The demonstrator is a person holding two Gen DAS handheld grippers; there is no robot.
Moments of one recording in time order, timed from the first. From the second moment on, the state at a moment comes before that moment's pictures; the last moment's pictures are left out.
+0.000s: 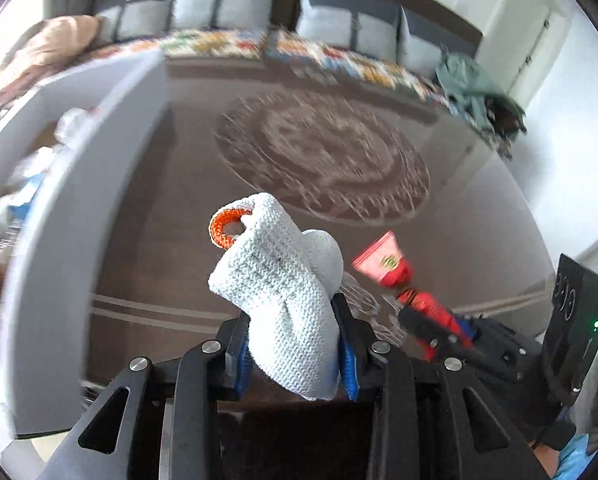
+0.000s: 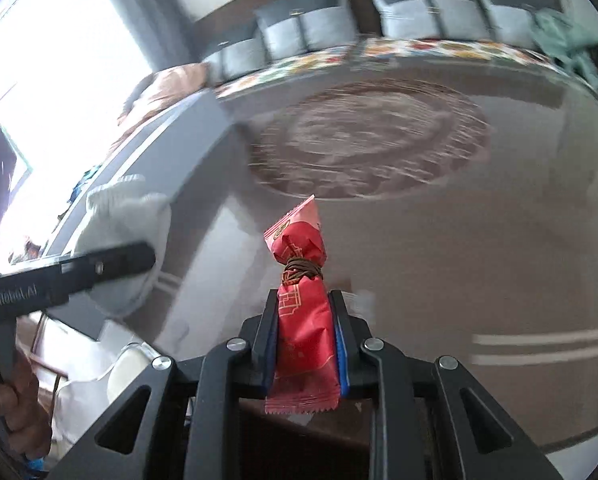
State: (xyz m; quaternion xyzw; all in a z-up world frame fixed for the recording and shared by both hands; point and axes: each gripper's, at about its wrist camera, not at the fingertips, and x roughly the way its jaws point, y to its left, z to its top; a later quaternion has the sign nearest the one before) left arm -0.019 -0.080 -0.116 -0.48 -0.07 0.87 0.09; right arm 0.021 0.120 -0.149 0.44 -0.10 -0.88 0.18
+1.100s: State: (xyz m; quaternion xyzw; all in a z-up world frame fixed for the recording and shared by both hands) left arm -0.020 -0.412 -0.132 -0.50 -0.19 0.83 -0.14; right arm -0.047 -0.238 -0.129 0.49 -0.01 -0.76 0.42
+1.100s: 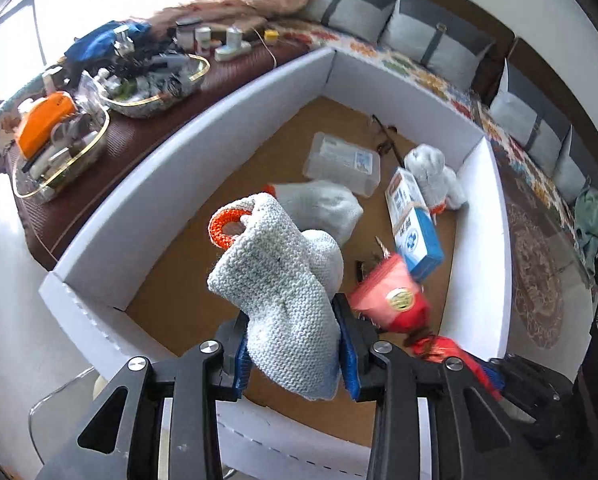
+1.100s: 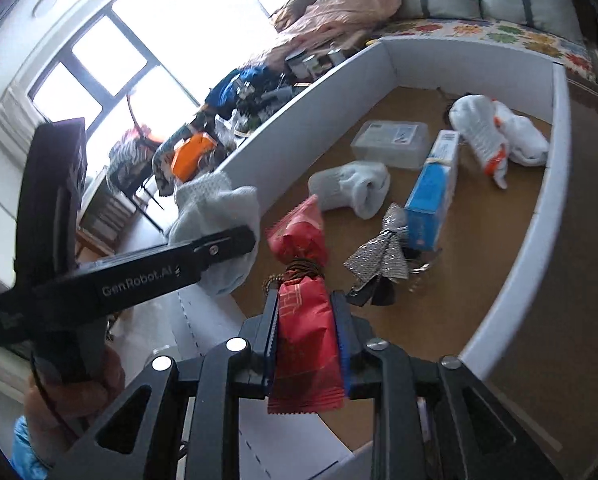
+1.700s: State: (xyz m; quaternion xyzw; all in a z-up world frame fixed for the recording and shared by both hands) left arm 0.003 -0.391 -0.100 -0.47 -0.19 0.84 -0.19; right arm -0.056 -0.214 -0.113 0.48 -0.03 -0.78 0.39
